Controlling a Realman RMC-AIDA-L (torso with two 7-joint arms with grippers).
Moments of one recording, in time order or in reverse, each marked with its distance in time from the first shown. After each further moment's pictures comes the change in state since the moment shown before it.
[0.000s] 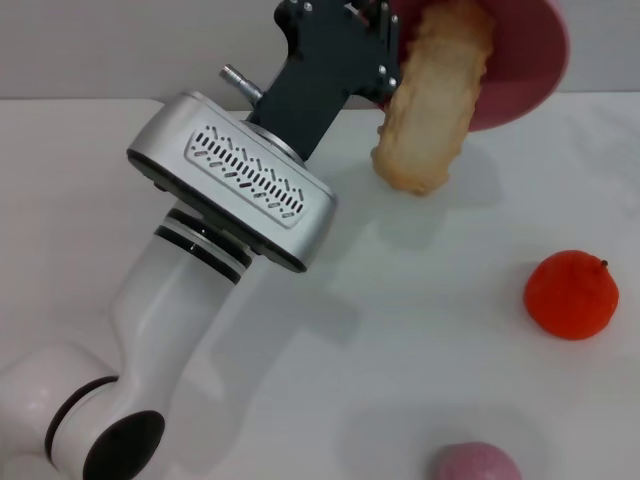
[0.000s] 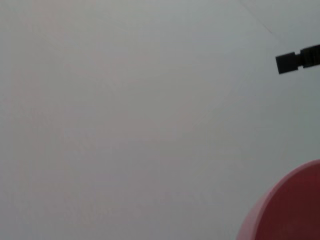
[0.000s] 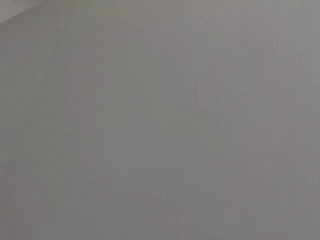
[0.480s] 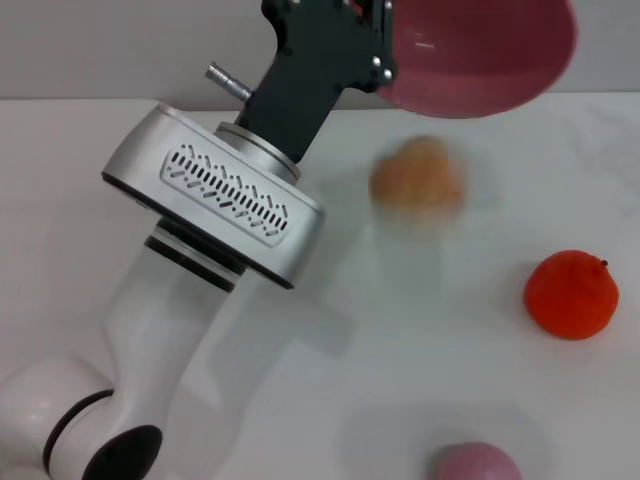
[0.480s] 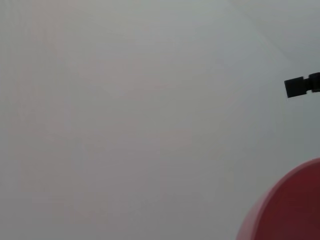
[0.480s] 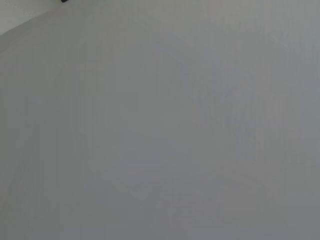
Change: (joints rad) left arm 0.008 -0.001 0.003 -0.004 0.000 0.066 0.000; right arm 0.001 0.000 -0.011 -0.030 0.000 -0.001 0.000
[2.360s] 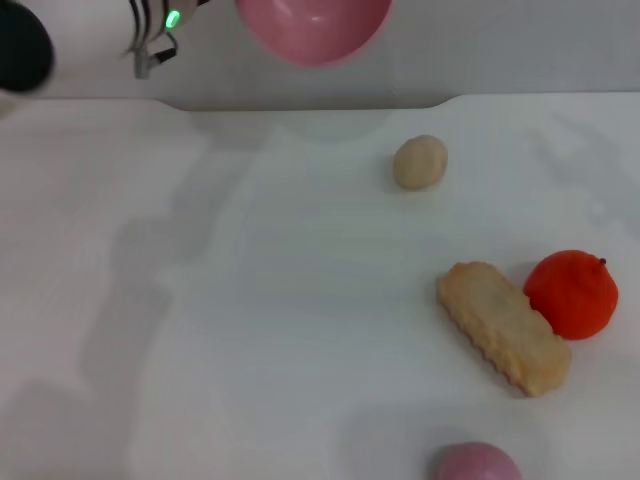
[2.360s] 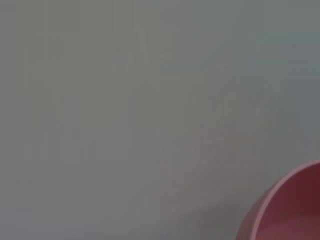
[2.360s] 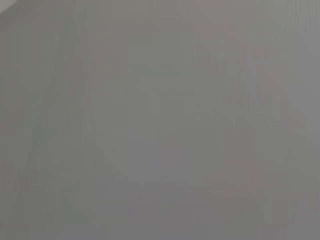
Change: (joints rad) left arm -0.274 0.023 -0.993 0.002 0.001 -1.303 -0.239; right arm 0.016 -0.003 -0.075 0.123 -0.023 0.018 0.000
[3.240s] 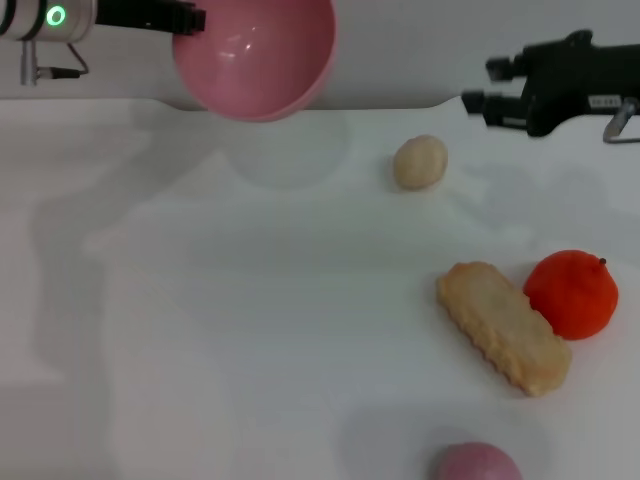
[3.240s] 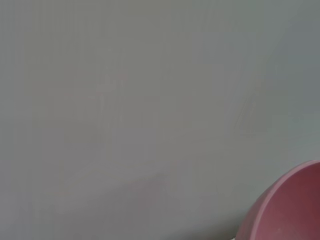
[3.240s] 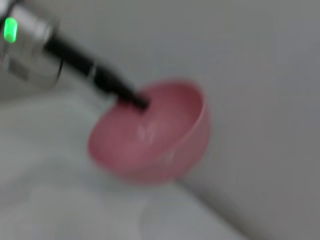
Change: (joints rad) left arm -0.026 0.098 -0.457 0.022 0.002 -0.718 0.176; right arm 0.104 -0.024 -0.139 -0.597 -1.282 0.033 1.133
